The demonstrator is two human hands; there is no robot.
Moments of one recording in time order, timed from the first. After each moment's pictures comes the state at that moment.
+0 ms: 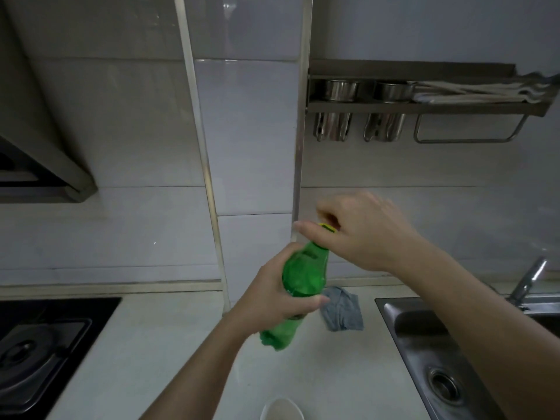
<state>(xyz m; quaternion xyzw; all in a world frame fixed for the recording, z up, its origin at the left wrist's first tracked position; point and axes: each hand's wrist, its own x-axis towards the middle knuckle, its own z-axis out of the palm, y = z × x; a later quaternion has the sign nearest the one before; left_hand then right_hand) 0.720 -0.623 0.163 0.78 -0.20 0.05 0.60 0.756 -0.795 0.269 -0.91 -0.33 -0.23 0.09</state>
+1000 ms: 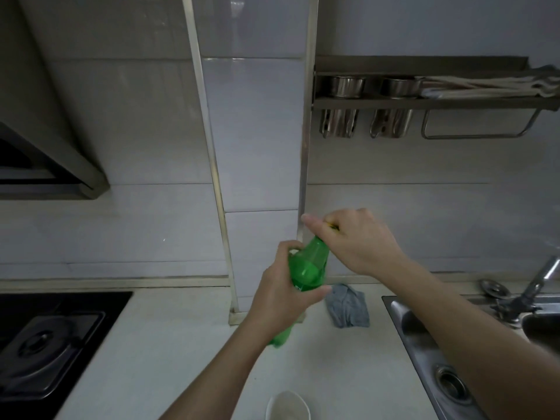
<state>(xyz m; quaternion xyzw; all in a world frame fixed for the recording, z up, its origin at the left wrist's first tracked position) 0.715 -0.636 0.146 0.82 -0.07 0.11 0.55 0.773 -0.787 0.226 -0.93 -0.22 -0.17 0.22</state>
